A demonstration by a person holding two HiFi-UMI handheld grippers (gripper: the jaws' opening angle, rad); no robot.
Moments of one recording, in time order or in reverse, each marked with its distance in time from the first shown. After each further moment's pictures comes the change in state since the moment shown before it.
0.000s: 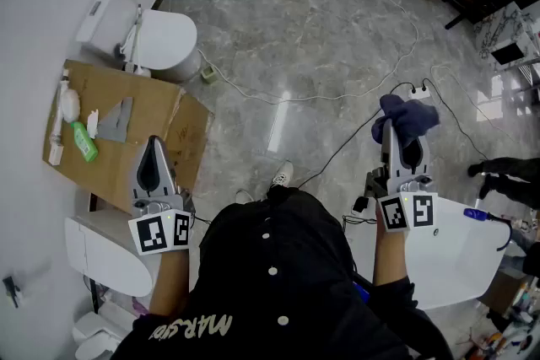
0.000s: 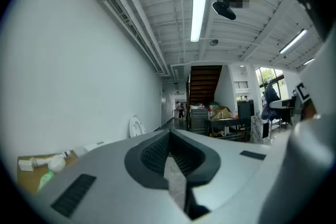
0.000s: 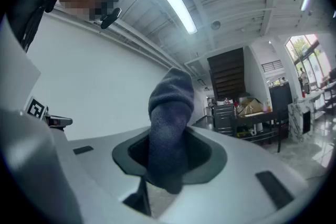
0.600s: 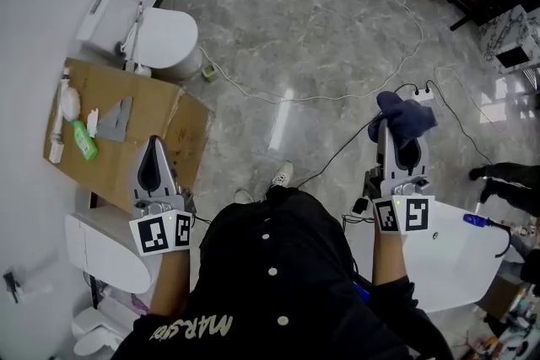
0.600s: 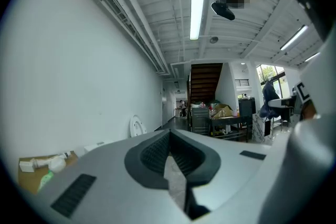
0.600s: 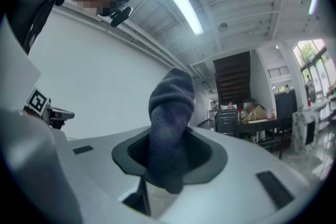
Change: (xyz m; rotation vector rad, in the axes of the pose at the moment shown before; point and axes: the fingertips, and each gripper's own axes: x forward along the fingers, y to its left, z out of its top) left arm 0.016 -0.015 -0.001 0.014 0.009 0.015; right arm 0.020 -0.004 0.003 -0.083 -0.028 0.038
